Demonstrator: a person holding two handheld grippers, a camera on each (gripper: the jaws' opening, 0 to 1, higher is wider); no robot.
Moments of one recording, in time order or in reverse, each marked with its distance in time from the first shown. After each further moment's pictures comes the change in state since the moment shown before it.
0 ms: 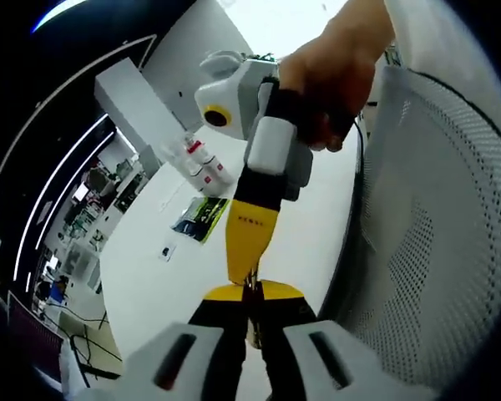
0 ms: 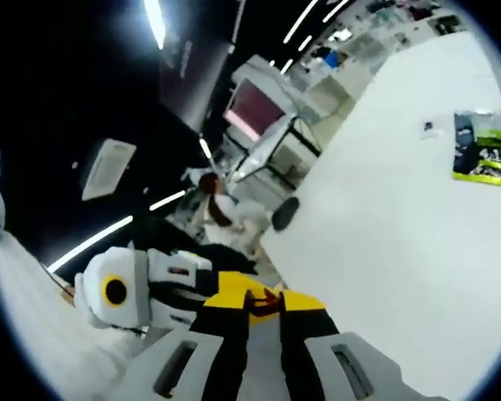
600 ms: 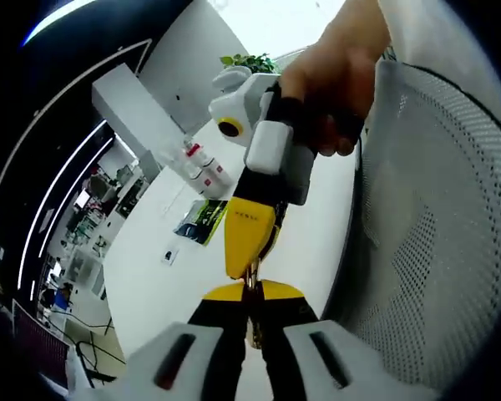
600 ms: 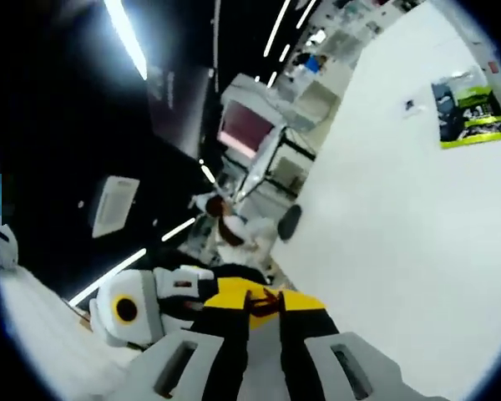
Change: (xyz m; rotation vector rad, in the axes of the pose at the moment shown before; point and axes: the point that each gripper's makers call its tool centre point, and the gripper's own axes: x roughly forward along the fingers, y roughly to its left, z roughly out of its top) left arm 0.001 0.001 0.001 0.038 -0.002 0.007; right arm -0.002 -0.003 0.002 0.150 -0.074 0.049
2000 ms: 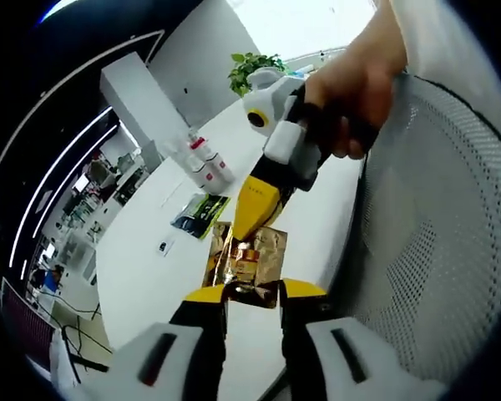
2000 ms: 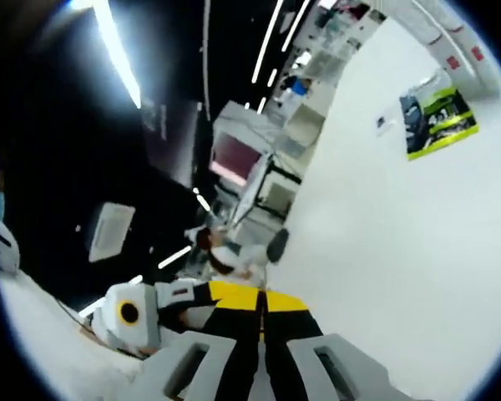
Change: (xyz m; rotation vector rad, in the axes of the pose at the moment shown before) left arm 0.004 -0.004 -0.005 -0.122 0.017 -0.025; right arm -0.027 -0.019 0.018 -0.065 -0.120 -0.056
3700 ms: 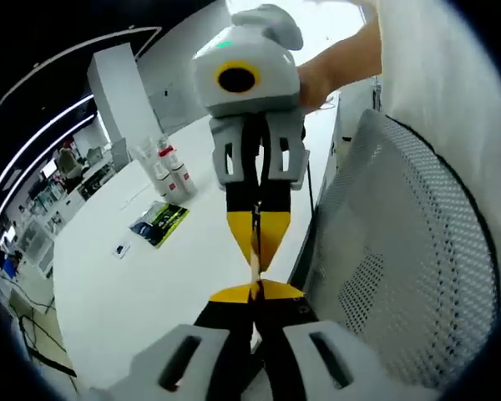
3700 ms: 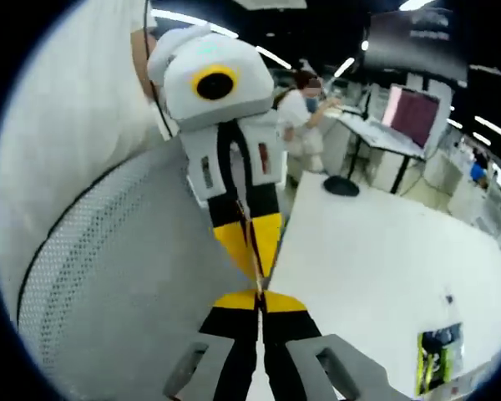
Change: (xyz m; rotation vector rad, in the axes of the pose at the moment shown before) left arm -0.011 -0.041 0.021 -0.177 -0.107 -0.262; right arm -0.018 0.018 -0.063 -1.102 0.668 0.143
